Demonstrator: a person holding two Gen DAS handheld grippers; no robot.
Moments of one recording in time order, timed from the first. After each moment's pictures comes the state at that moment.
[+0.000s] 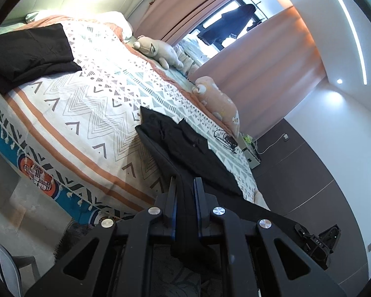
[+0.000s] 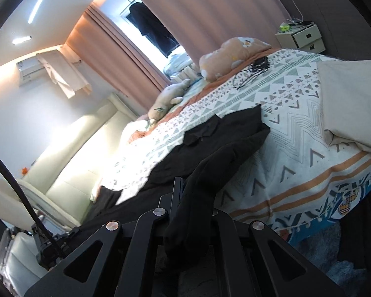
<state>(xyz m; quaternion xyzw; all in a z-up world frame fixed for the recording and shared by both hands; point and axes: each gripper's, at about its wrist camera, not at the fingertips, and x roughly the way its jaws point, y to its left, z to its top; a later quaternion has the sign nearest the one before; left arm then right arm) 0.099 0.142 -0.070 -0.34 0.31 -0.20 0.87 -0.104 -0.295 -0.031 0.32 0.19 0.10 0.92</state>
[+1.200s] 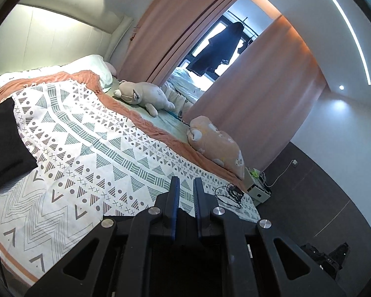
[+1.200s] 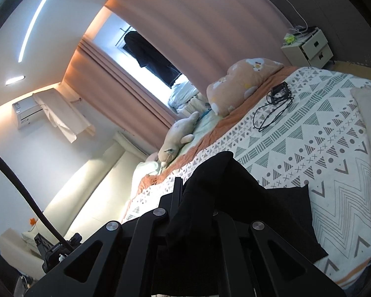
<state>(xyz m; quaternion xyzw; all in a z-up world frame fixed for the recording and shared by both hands) 0.345 0.104 0.062 -0.29 0.23 -0.17 0.91 0.140 -0.336 0.013 0.38 0.13 0.10 0.91</state>
